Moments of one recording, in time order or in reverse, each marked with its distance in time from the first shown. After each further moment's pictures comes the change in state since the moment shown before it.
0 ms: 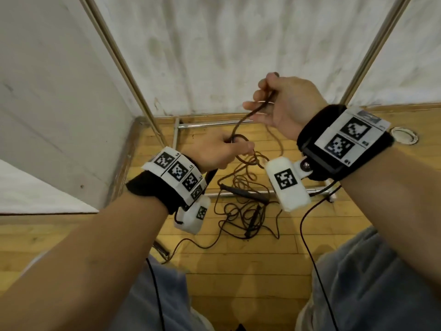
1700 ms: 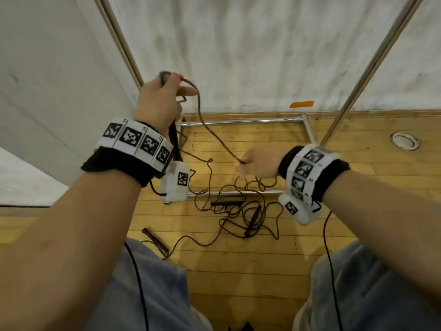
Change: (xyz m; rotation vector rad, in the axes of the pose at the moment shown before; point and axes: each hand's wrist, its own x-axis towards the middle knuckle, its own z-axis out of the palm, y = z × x) left_hand -0.008 0.004 -0.082 -0.391 0.751 0.046; right_hand 0.007 0.075 -0.003 -1.511 -0.587 0.183
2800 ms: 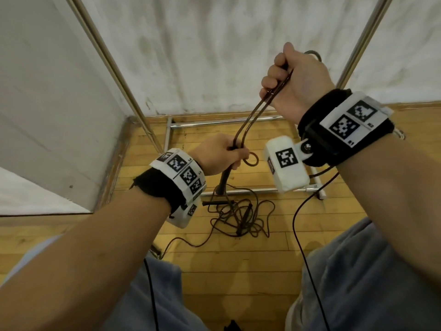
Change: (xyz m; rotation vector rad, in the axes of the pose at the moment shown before) left_hand -0.060 -0.040 0.082 0.633 -0.789 0.154; right_hand -0.051 0.011 -0.084 1.745 0.667 -0.288
